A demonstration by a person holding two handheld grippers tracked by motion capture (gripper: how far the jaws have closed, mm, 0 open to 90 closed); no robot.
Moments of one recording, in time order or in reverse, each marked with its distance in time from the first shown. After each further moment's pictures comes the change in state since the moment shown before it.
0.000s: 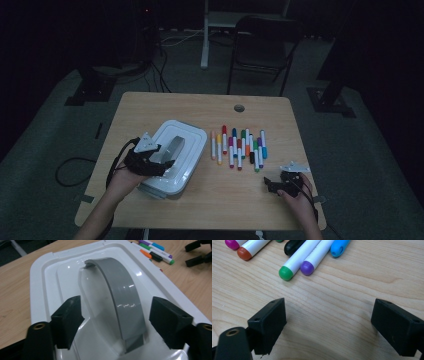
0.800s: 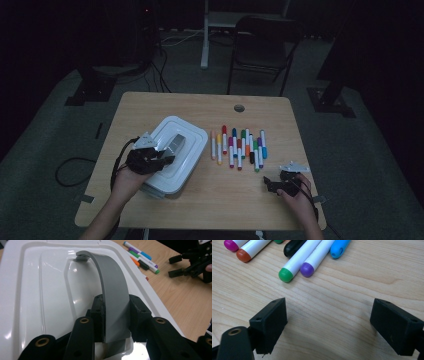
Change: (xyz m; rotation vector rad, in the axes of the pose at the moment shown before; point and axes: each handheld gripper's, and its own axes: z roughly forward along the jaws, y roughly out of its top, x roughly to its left) left arm -0.002 0.004 -0.003 -0.030 -0.097 -0.103; right arm 0.002 0.001 0.001 -0.003 -0.007 0.009
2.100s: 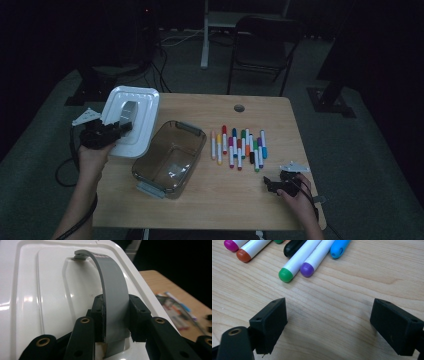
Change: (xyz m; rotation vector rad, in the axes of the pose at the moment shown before) left arm 0.114 -0.013 -0.068 -0.278 0.201 -0.228; right arm 0.000 0.000 0.000 0.000 0.000 0.002
